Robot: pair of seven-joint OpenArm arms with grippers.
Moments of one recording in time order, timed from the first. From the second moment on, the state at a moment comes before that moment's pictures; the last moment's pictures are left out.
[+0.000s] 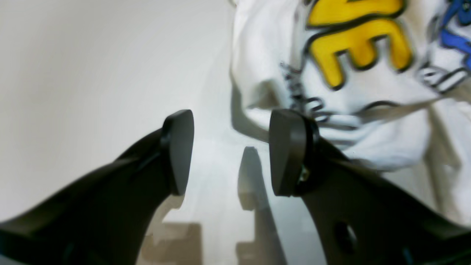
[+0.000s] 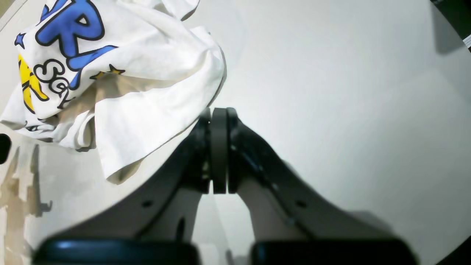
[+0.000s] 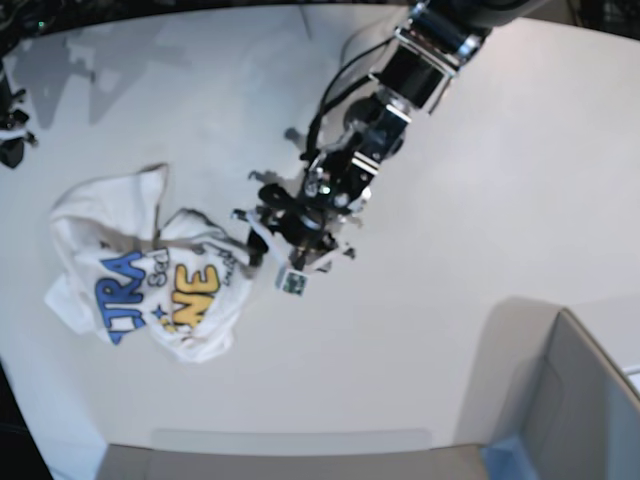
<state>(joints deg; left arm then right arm) -15.8 4.7 31.4 70.0 -16.1 7.8 28.1 -10.6 9.8 62.3 111.8 42.7 19.9 -70.6</state>
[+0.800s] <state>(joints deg) -15.5 4.8 33.0 72.8 -16.1 8.0 27.4 -10.5 9.9 62.2 109.2 42.8 19.9 -70.5</state>
